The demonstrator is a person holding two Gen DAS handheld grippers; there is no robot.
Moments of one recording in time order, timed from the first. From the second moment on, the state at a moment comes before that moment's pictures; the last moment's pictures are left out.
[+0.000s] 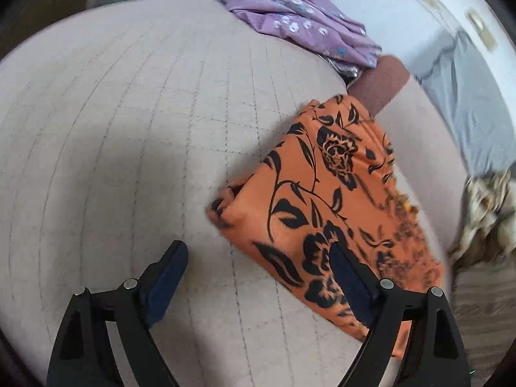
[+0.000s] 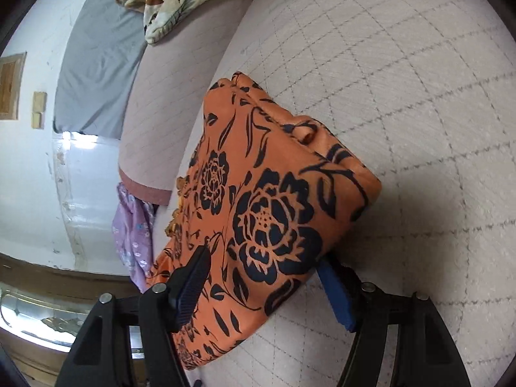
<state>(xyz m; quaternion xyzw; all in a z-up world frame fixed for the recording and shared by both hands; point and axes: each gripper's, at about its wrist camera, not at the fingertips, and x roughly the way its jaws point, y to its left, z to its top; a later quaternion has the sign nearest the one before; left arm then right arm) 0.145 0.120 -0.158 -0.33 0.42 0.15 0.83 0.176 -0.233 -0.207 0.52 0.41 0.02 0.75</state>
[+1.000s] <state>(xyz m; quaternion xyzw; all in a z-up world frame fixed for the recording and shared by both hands) 0.045 0.154 -0.125 -0.22 0.44 0.14 0.86 0.063 -0.278 -0.192 0.43 0.45 0.04 0.78</state>
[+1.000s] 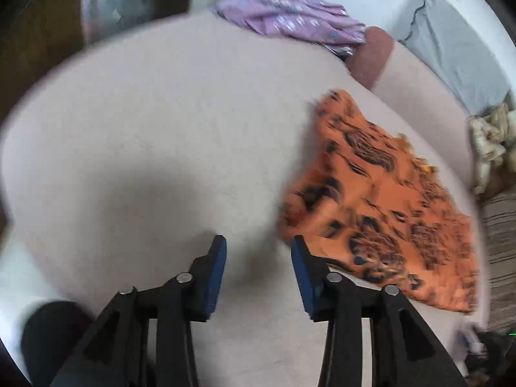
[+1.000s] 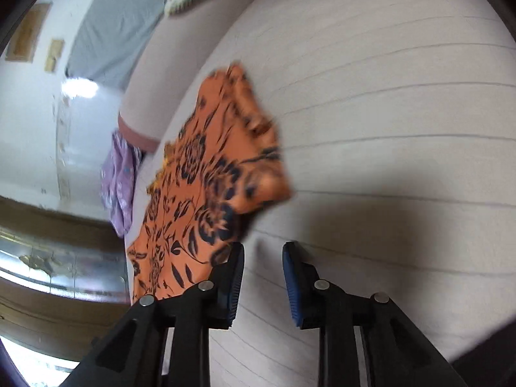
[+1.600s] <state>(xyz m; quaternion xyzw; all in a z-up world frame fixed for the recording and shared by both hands) 0.138 0.083 -0.128 -0.11 0.48 0.02 0.87 0.169 -0.273 -0.182 0.36 0.51 0.12 0.77</state>
